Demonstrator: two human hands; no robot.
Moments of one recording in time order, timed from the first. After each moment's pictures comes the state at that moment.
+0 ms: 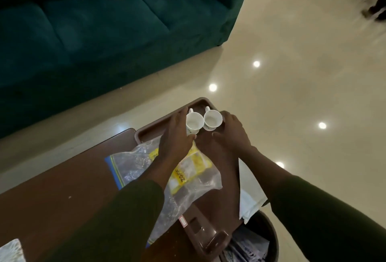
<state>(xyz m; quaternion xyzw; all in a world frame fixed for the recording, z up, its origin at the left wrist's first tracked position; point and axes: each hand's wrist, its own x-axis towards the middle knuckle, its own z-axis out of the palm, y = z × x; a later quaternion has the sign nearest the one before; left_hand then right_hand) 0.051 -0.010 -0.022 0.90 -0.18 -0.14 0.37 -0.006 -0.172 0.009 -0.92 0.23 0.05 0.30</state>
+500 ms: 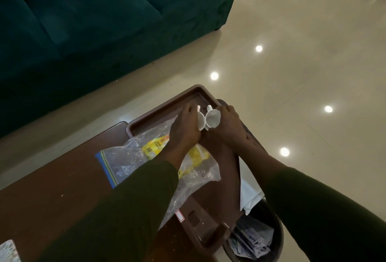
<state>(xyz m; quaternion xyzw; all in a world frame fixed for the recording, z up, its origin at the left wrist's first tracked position) 0.049 -0.055 -0.047 0.92 -0.24 -0.14 0.27 -0.015 -0.176 -0.023 -0.93 0.23 0.03 0.29</state>
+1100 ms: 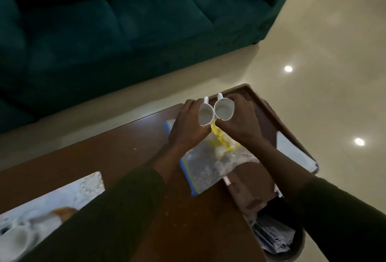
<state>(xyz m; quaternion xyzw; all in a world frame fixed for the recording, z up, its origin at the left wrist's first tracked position) 0.014 0.133 0.016 0.88 -0.19 -0.04 0.43 -0.020 -0.027 0.043 -0.95 0.12 -0.06 0.29</state>
